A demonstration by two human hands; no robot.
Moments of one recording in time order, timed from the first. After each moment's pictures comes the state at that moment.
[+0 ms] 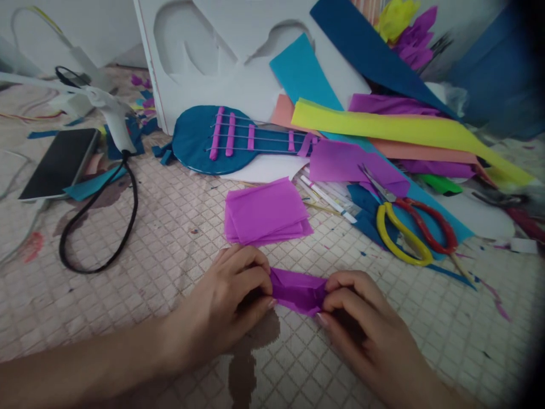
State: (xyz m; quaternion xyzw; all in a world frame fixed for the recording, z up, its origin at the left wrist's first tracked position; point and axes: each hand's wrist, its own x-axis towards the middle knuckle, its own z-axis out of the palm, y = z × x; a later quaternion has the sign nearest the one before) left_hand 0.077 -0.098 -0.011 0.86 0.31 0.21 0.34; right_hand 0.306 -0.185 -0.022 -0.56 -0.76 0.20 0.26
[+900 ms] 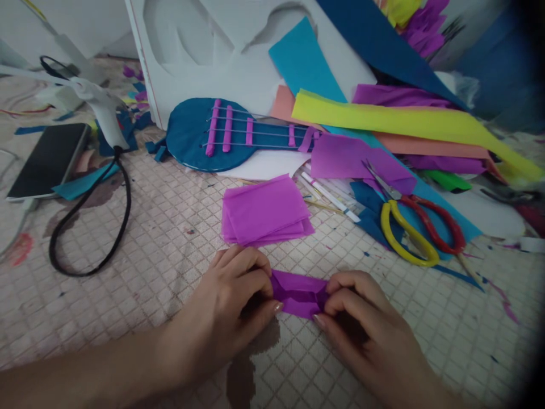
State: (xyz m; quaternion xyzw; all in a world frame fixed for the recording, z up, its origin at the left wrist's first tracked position) left_hand 0.084 -0.101 -0.011 0.85 0.35 0.19 0.34; right_hand 0.302 -0.182 -0.022 -0.58 -0.75 0.19 0.25
